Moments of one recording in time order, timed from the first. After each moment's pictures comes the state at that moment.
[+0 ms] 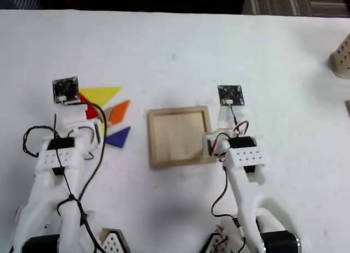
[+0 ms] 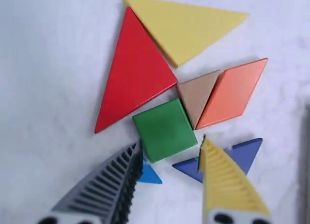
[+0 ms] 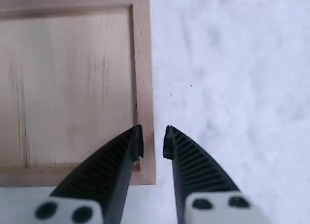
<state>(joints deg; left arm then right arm) -13.8 -29.3 63.2 34.5 9.2 -9.6 -26.4 59.1 41.4 -3.2</state>
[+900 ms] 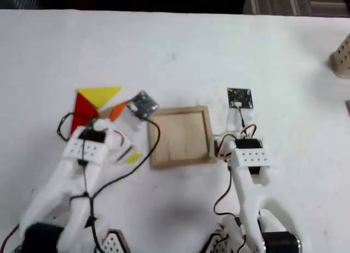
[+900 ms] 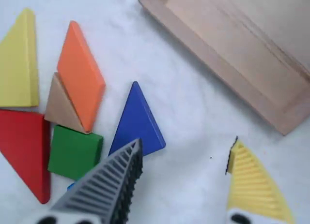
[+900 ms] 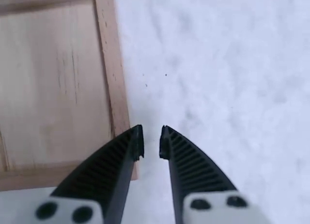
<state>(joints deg) 3.4 -22.1 55.6 46.3 -29.7 -6.5 -26.5 60.8 41.1 -2.9</state>
